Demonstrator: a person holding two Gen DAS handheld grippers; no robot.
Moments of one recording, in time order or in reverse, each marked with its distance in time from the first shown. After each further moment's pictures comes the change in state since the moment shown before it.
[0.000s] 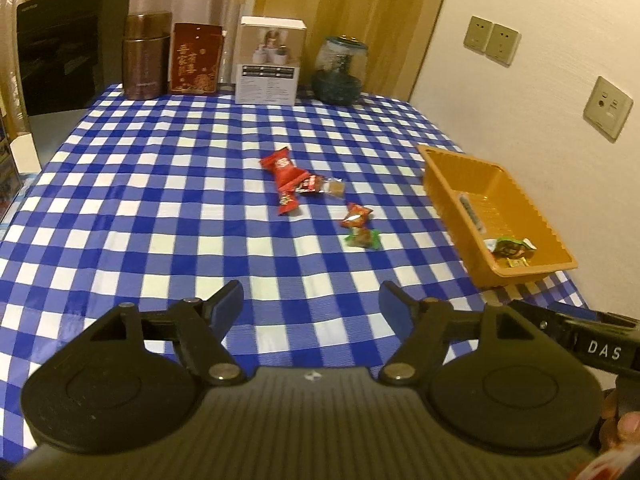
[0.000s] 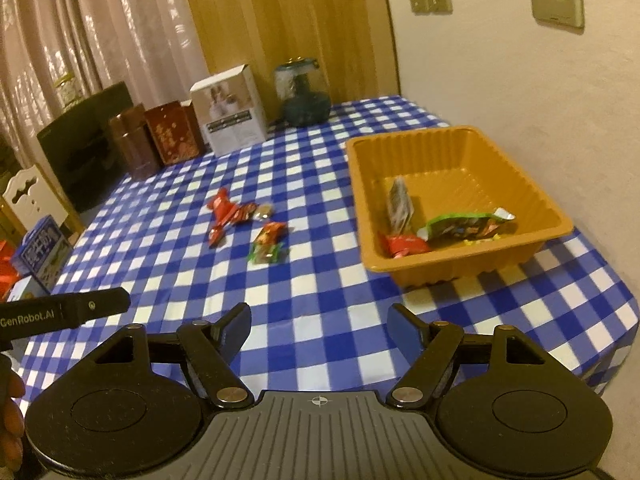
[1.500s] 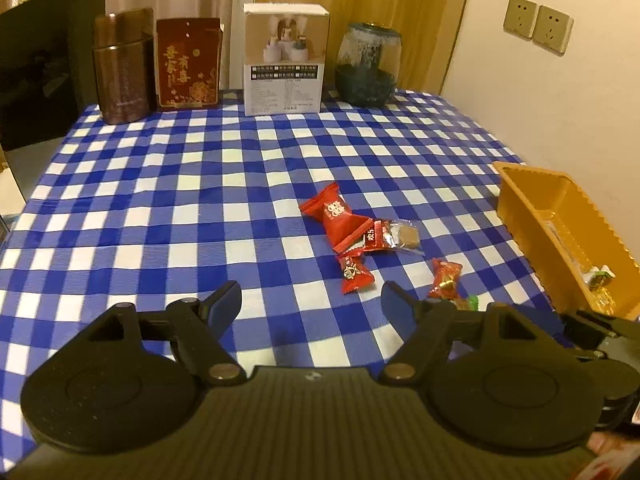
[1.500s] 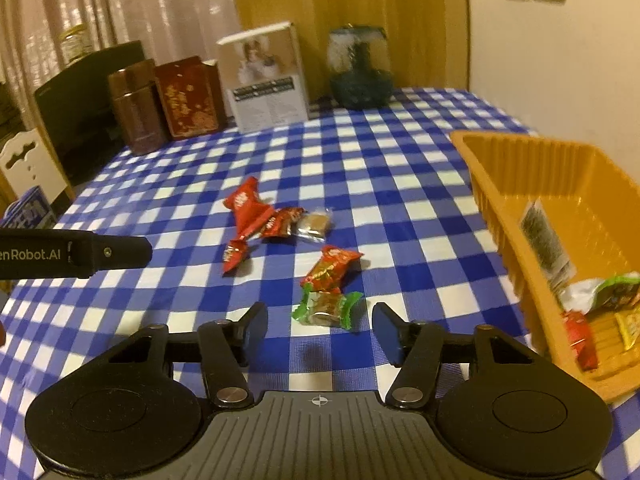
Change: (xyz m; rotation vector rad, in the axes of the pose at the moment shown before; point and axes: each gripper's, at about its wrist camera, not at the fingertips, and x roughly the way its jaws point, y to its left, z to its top) left arm 0.127 0.056 0.078 0.087 0.029 0.020; right arm 0.168 0.055 0.034 -0.099 0.029 0.028
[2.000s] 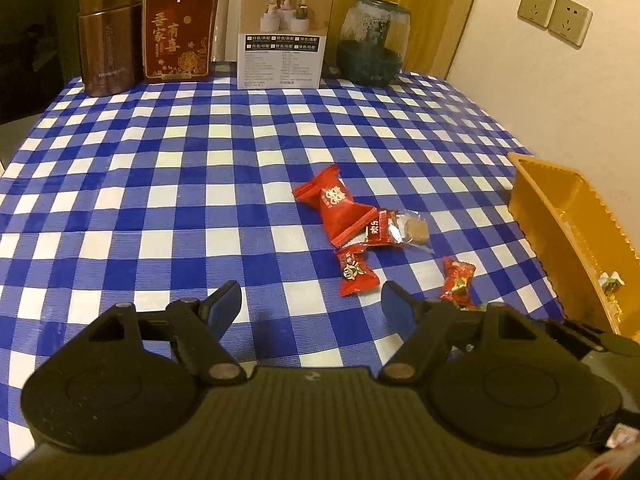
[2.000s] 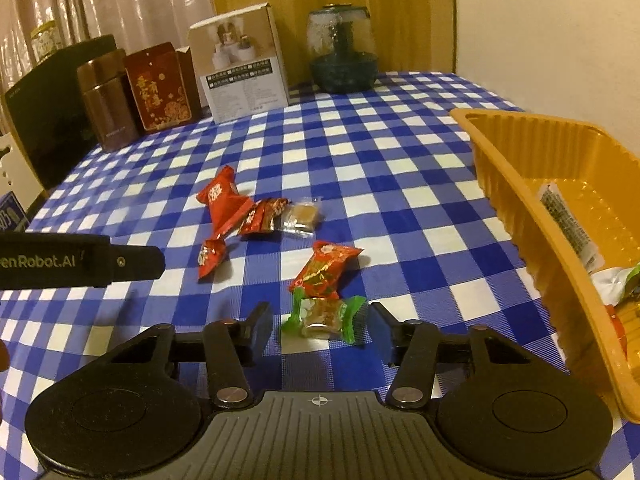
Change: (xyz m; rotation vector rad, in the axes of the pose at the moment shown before) left arm 0.037 0.002 0.002 -0.035 0.056 -0.030; right arm 0.032 0.006 0.001 0.029 0.019 -0.063
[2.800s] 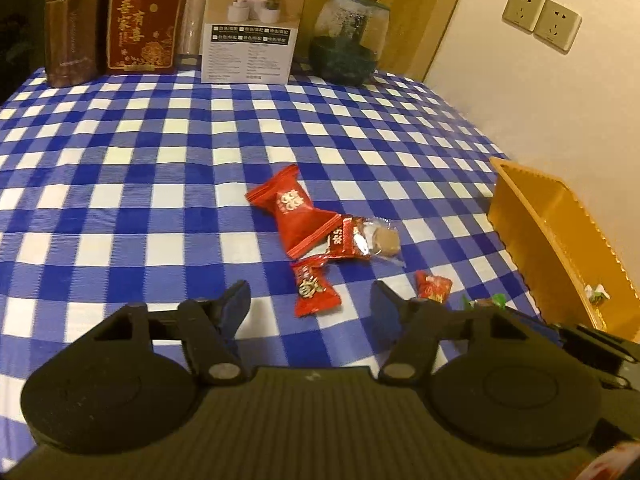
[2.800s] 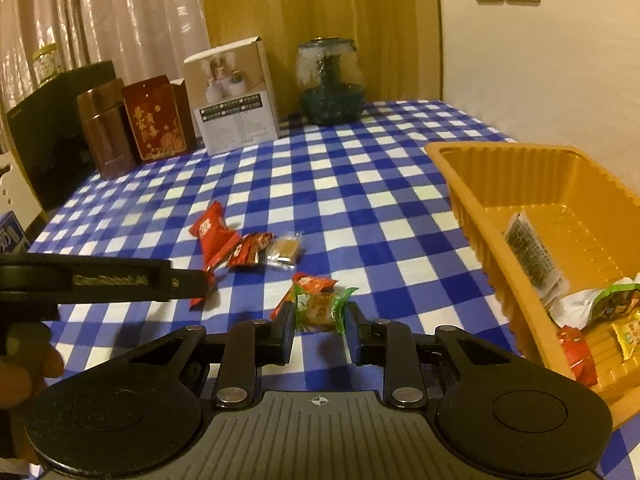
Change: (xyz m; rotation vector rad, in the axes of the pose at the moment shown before) left arm 0.034 -0.015 0.004 -0.025 -0.011 -0.092; right arm -0.021 -0.015 0.007 0.007 -0.087 -0.009
